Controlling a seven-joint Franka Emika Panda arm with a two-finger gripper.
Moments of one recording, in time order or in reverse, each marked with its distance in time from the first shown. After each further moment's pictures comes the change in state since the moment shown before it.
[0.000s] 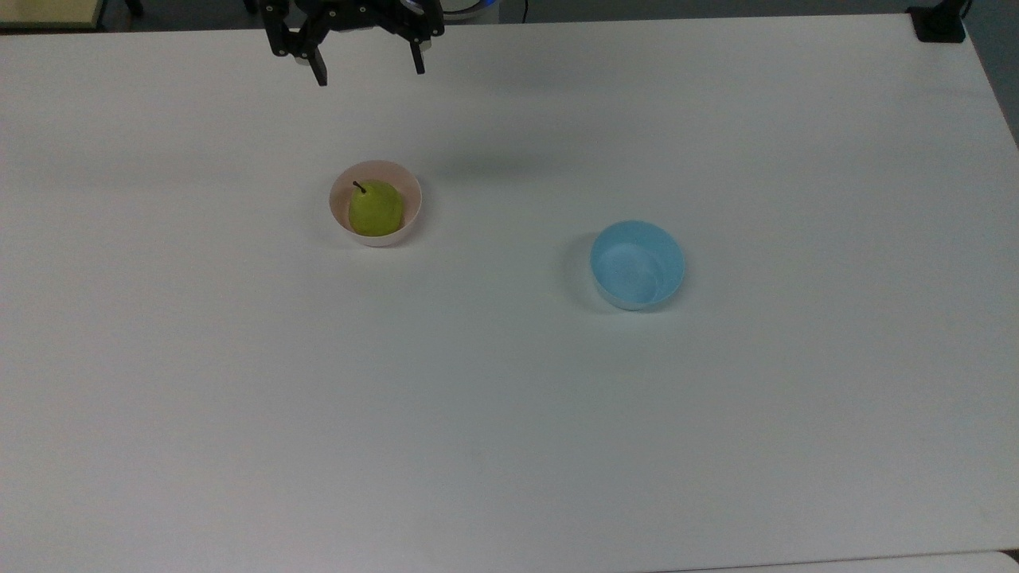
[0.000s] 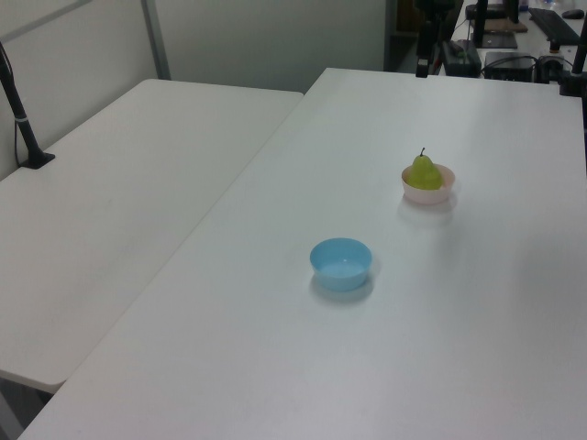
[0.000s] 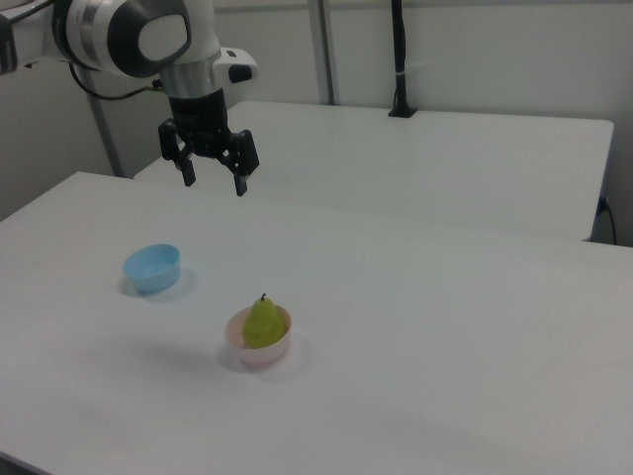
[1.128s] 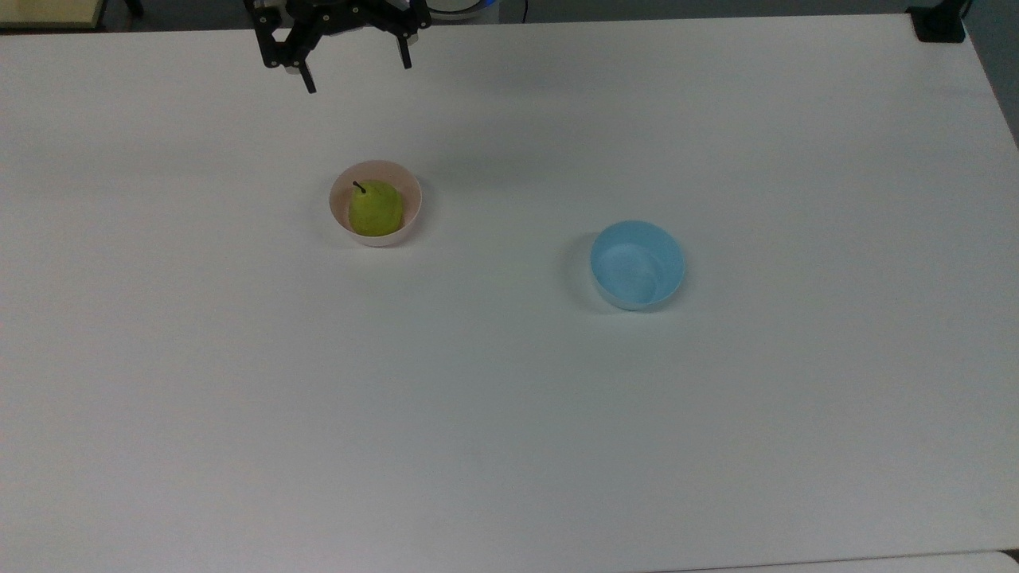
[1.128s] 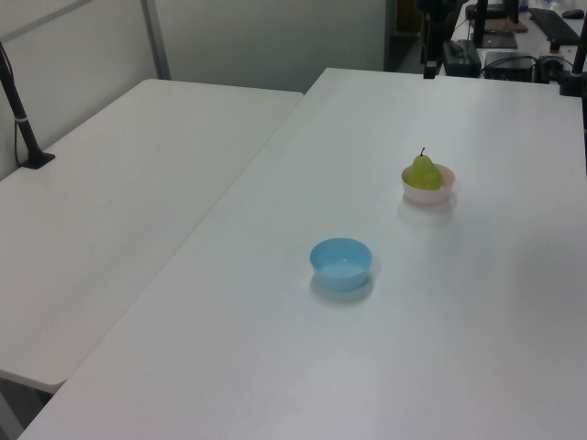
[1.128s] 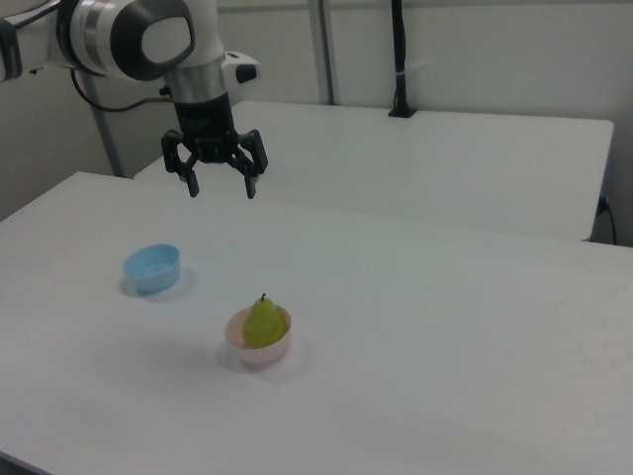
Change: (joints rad) arm -0.003 0.000 -0.006 -0.013 -0.045 -0.001 -0.215
